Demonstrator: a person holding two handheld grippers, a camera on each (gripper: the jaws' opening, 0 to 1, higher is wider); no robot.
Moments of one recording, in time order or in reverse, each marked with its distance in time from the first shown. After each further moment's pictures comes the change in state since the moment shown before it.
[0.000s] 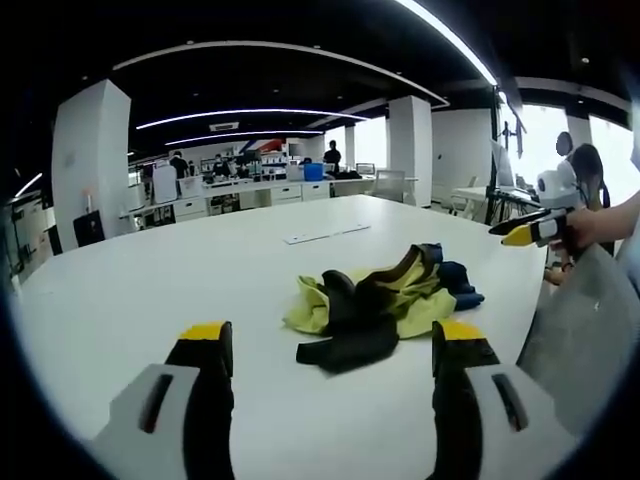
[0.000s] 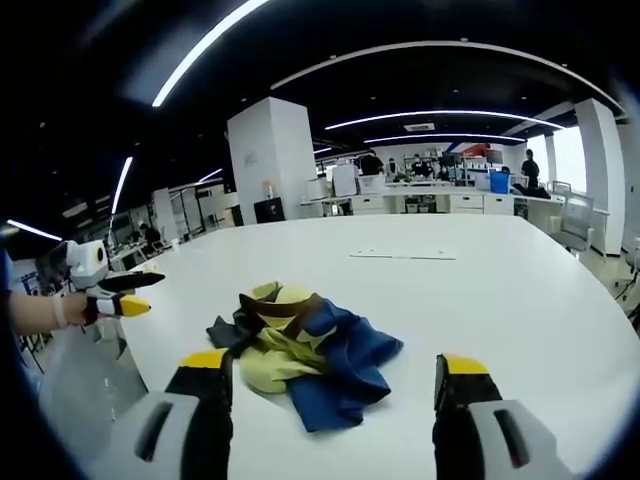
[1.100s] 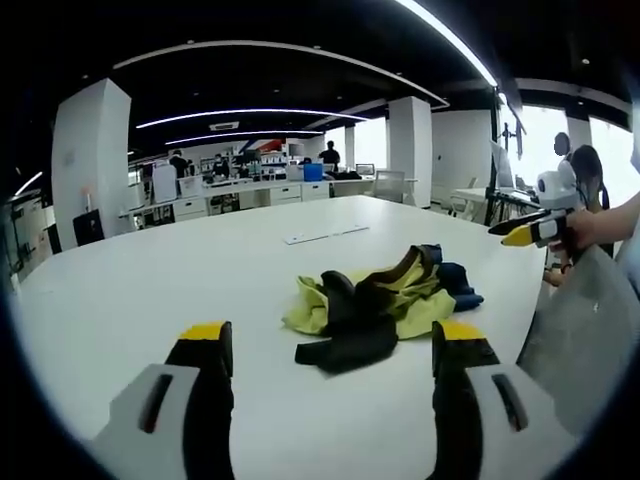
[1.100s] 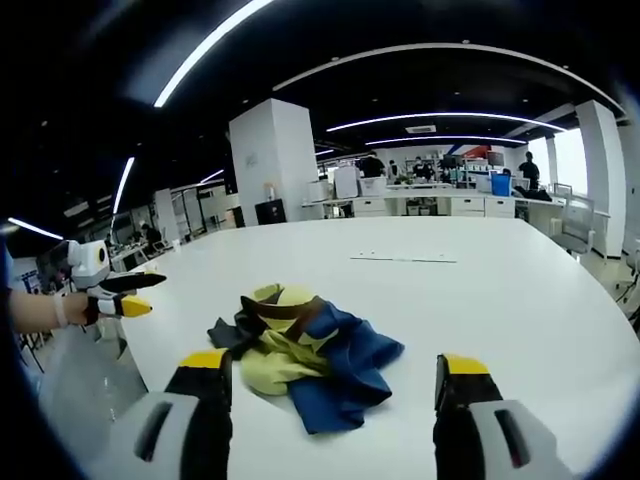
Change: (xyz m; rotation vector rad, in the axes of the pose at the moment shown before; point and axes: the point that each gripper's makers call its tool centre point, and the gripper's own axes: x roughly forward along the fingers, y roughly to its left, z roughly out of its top) left arm -0.002 -0.006 0.006 -0.006 -0.003 -0.002; right arm 0.000 0.001 0.002 -0.008 -0.010 0.003
